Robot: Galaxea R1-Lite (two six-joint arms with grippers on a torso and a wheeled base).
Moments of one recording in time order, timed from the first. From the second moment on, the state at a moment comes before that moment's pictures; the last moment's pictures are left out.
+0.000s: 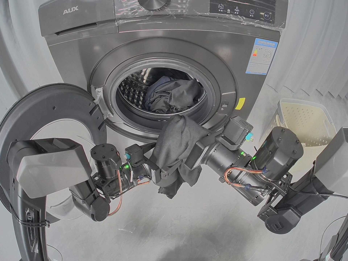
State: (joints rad) left arm -0.46 2.29 -0.75 -1.55 -0.34 0.03; right arm 0.83 1.98 -0.75 -1.54 -0.05 0.21
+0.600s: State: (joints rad) left arm -0.47 2.39 -0.89 -1.55 -0.30 -0.01; right arm 0.86 1.97 -0.74 -1.54 -0.05 0.21
